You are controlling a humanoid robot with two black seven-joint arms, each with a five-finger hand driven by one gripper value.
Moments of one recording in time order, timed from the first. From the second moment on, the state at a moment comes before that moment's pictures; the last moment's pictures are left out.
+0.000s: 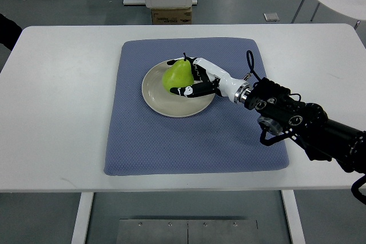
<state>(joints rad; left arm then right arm) 0.00 0.00 -0.11 -0.24 -0.10 0.11 -0.47 1.04 0.00 -0.01 0.57 -0.43 0.13 0.51</state>
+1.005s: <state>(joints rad) 0.00 0.00 -0.11 -0.24 -0.10 0.11 -0.47 1.02 0.00 -0.06 0.56 -0.43 0.03 0.50</state>
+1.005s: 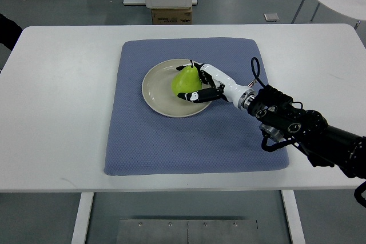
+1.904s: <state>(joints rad) 0.00 0.00 -0.11 -0.24 -0.10 0.11 -0.47 1.04 0.00 -0.06 0.55 -0.43 0.05 0.50</state>
